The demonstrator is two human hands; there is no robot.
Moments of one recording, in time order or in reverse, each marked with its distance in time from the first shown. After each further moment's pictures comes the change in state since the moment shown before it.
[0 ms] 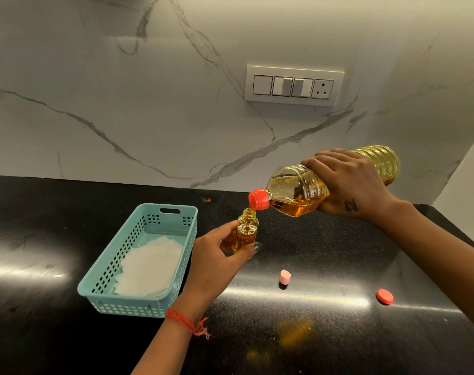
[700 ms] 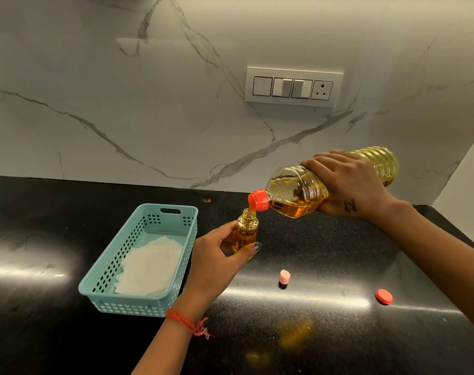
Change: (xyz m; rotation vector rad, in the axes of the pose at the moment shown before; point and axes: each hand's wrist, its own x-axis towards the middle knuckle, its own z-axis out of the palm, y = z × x) left_hand -0.001 0.001 0.000 0.001 0.006 0.012; right_hand -0.001 0.000 0.001 0.003 -0.010 -0.003
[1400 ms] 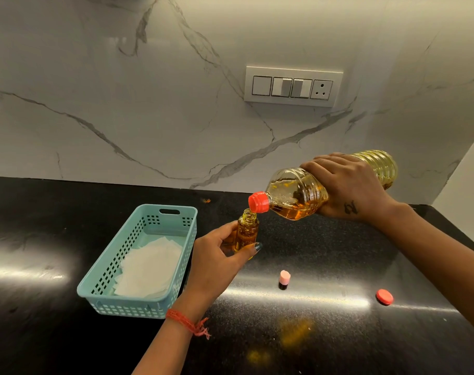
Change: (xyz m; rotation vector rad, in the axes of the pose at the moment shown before) left_hand 0.002 0.000 0.001 -0.015 -0.017 -0.022; right_hand -0.004 0.000 0.004 0.005 -0.028 0.022
